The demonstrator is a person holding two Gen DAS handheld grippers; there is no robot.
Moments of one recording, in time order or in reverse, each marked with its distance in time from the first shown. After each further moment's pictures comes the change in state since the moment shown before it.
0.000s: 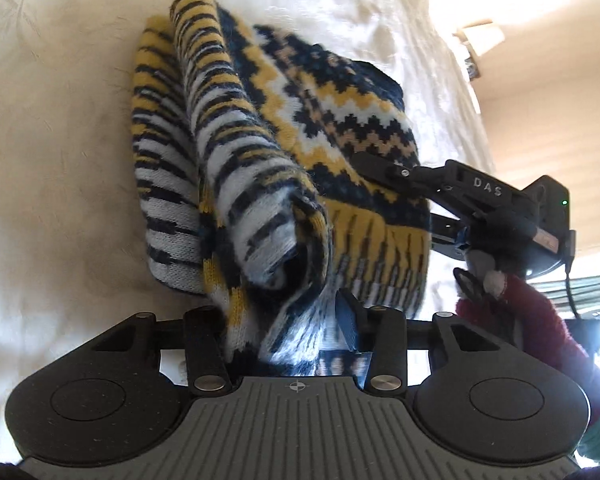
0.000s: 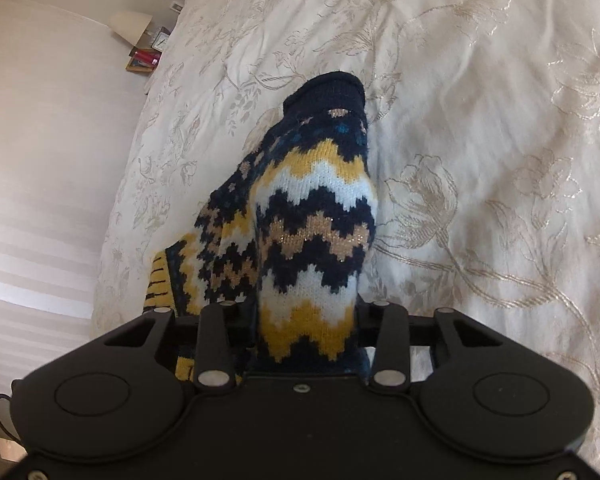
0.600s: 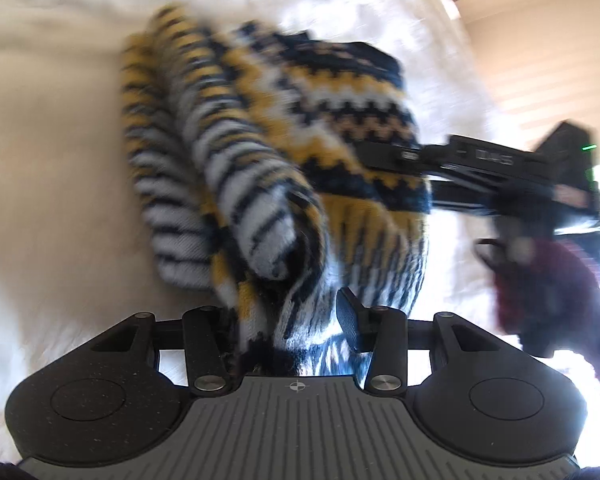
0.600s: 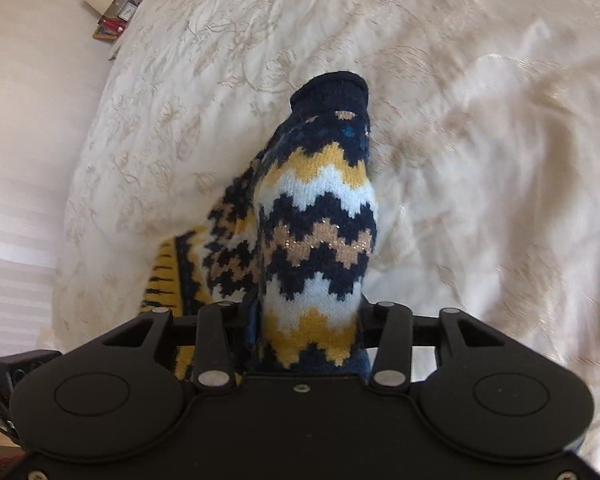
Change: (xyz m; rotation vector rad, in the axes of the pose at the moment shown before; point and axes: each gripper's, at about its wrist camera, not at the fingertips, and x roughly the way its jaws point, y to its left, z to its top) left arm 0.038 -0.091 -0.181 0.117 0.140 0.135; right arm -0.128 -0.045 -0.119 -0.057 0.082 -0.246
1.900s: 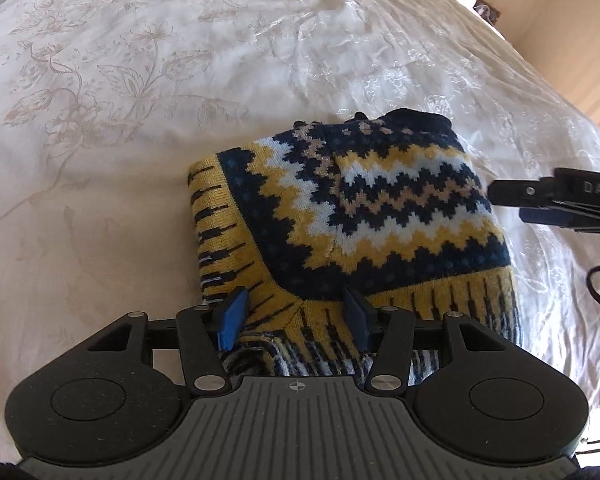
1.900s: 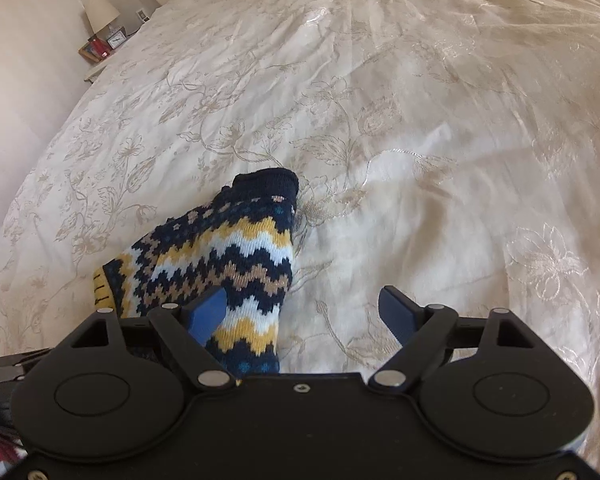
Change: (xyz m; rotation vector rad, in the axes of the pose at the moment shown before) left arm -0.016 -0.015 0.007 0.167 -0.279 0.352; right arm -0.033 -0.003 -0.007 -0.129 -0.270 -0.209
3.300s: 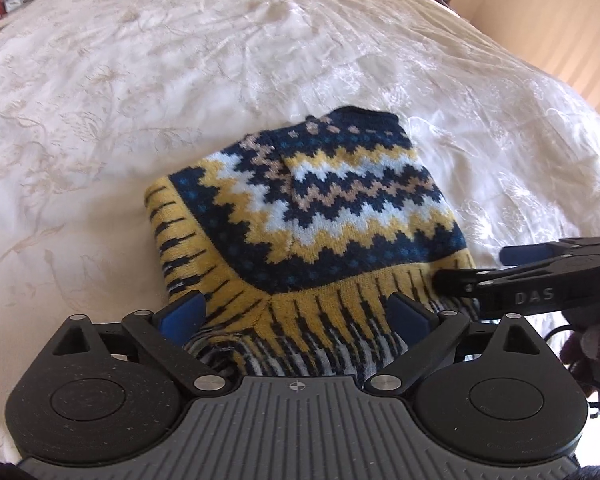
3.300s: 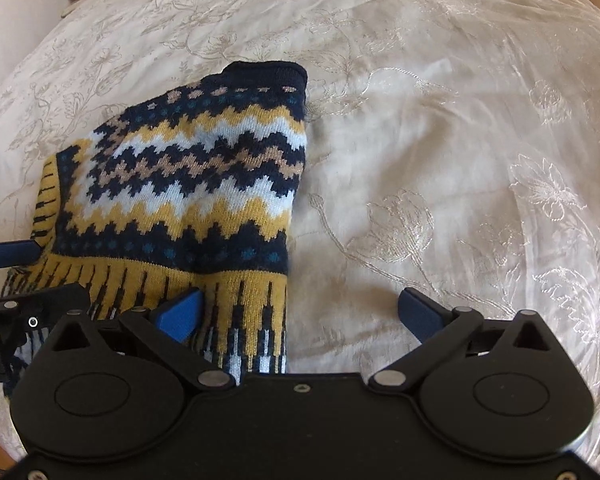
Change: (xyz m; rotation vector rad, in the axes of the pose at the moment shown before) left arm -0.010 -0.030 -0.012 0.160 -0.061 0.013; right arm 0.007 0.026 -0.074 -0.080 0.059 -0.123
